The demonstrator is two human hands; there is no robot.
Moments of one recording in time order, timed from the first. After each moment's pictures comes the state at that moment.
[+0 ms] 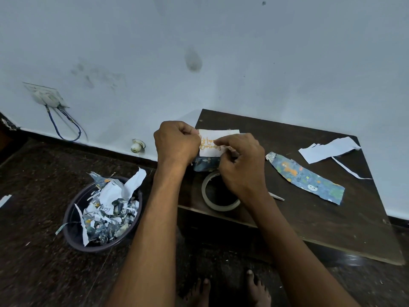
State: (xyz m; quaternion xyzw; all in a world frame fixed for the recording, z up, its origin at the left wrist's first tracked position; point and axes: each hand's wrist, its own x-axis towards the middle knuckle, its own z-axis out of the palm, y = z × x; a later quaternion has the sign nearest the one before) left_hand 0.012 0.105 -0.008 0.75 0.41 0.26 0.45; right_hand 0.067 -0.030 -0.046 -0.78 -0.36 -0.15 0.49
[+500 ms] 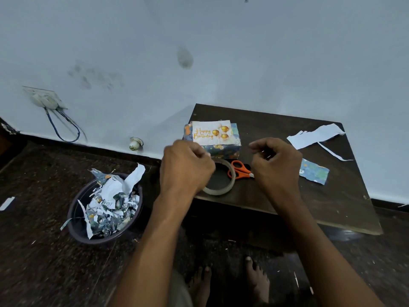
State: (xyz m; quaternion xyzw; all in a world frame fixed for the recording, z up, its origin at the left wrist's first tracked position) left_hand -0.043 0.041 -0.004 0.82 0.37 0.21 0.38; right_hand 0.063 -0.105 -0.039 -0.82 -0.20 -0.11 0.53
